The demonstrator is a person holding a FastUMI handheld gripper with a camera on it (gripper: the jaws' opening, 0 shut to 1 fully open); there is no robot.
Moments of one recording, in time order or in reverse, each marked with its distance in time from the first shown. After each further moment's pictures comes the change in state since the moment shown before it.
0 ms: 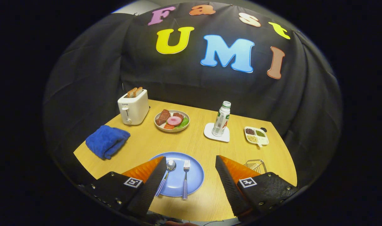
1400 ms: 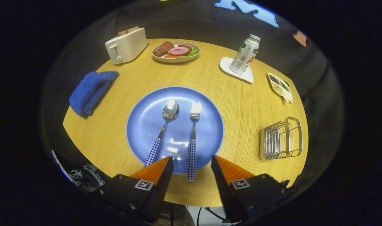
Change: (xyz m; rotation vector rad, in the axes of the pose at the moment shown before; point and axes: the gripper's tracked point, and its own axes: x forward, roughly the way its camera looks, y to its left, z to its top) arm 0.067 0.014 -0.123 -0.084 0.572 0.034
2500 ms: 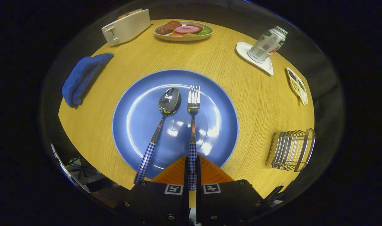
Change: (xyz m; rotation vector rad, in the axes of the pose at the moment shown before) arm 0.034 0.006 -0.002 -0.090 0.192 0.057
